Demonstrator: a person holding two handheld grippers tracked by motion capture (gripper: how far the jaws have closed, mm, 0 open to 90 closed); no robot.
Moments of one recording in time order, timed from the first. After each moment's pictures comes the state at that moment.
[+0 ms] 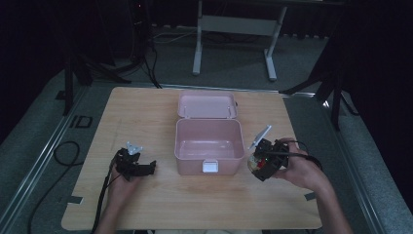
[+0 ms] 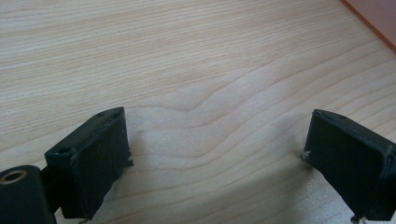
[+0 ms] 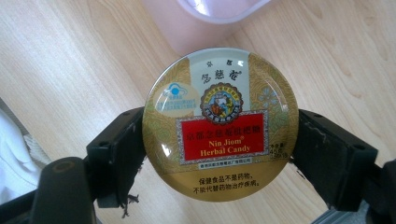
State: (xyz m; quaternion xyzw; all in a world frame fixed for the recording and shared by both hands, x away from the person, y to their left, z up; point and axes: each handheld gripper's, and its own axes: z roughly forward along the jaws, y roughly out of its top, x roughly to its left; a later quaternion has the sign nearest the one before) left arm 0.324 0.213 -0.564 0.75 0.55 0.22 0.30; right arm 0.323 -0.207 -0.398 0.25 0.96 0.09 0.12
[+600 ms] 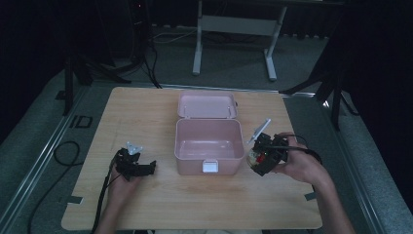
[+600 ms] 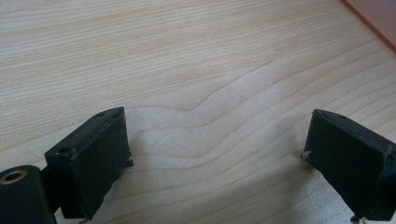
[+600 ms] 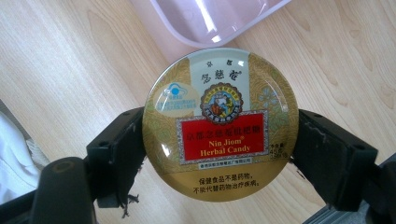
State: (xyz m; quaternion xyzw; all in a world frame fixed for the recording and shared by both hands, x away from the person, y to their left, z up) left arm 0.324 0.213 -0.564 0.75 0.55 0.22 0.30; right arm 0.331 -0.203 -0.385 0.24 0.96 0.09 0.12
